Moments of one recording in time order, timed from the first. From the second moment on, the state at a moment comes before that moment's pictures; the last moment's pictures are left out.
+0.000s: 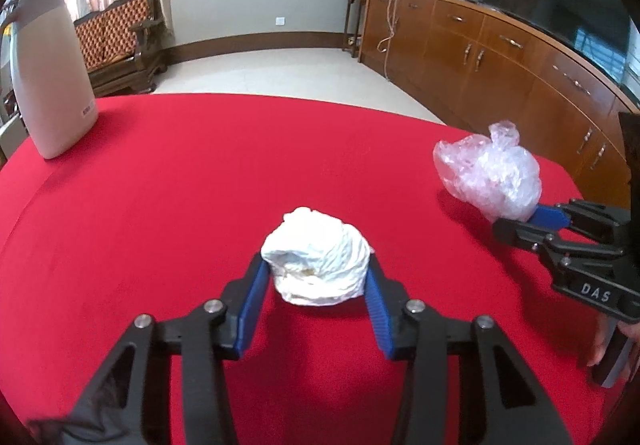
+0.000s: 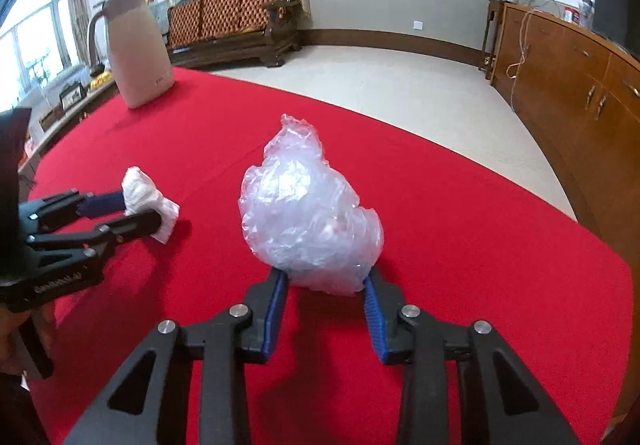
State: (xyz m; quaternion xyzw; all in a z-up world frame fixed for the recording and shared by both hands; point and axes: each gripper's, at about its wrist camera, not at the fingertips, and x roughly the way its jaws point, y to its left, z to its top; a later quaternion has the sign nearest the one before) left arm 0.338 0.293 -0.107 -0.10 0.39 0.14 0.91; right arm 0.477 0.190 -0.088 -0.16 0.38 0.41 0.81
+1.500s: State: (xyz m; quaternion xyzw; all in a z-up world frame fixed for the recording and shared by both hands) left arm 0.218 0.020 -0.062 -0.02 0.35 -0.04 0.94; right arm 0.265 -0.206 -0.036 -0.08 0.38 0.22 0.89
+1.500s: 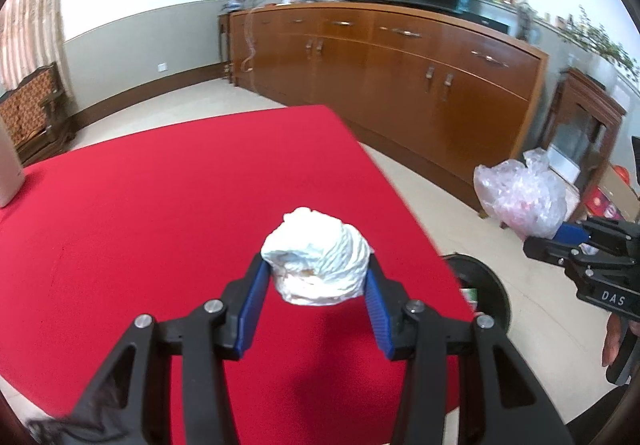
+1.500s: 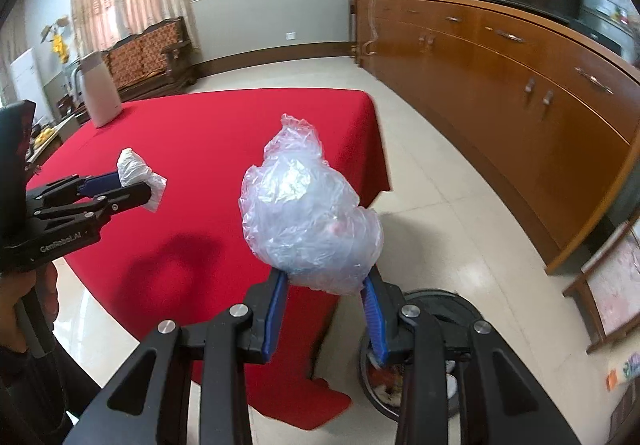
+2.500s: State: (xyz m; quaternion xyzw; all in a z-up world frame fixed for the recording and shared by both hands) left arm 0.230 -0.175 -0.095 0.05 0.40 -0.18 0.90; right arm 0.236 -0.405 -0.102 -0.03 0.44 0.12 0.89
